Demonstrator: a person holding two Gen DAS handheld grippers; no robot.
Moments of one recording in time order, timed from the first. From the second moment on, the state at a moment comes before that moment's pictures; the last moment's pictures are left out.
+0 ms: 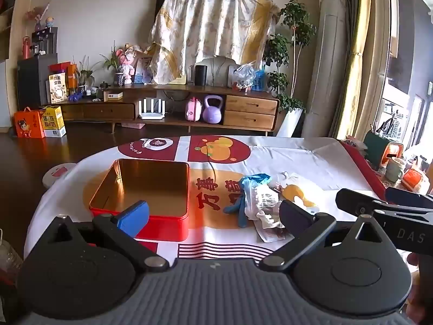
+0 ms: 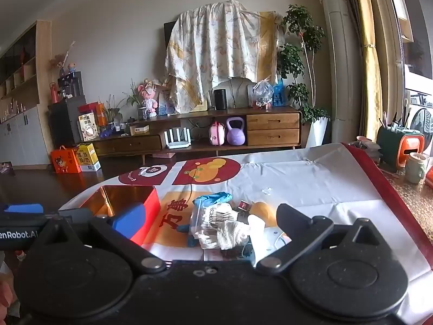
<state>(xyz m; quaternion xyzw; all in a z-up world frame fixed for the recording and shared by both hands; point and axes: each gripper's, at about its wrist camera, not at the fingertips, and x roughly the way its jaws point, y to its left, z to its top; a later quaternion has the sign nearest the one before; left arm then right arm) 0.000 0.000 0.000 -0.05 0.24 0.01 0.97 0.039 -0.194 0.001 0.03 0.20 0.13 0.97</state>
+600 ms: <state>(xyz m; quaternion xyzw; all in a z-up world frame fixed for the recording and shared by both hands) 0.007 0.001 -0.007 -0.06 0.25 0.01 0.97 0.038 -0.196 0.001 0.04 0.19 0.13 0.97</state>
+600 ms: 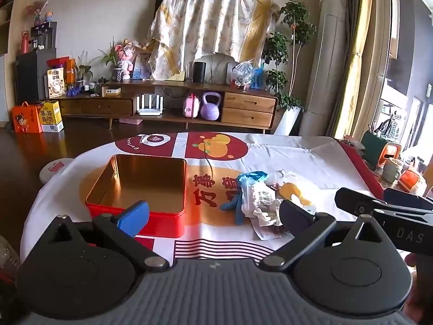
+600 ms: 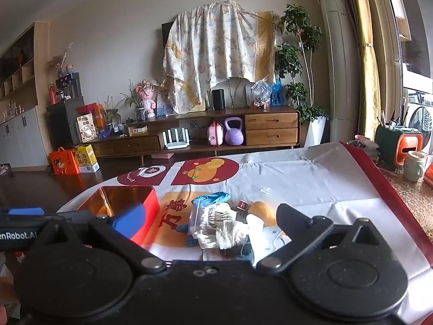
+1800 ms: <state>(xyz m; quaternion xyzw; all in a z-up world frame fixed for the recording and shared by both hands) -0.008 0.004 0.002 -0.07 0.24 0.01 0.97 0.033 -0.197 0.002 0.04 0.19 0.13 0.97</state>
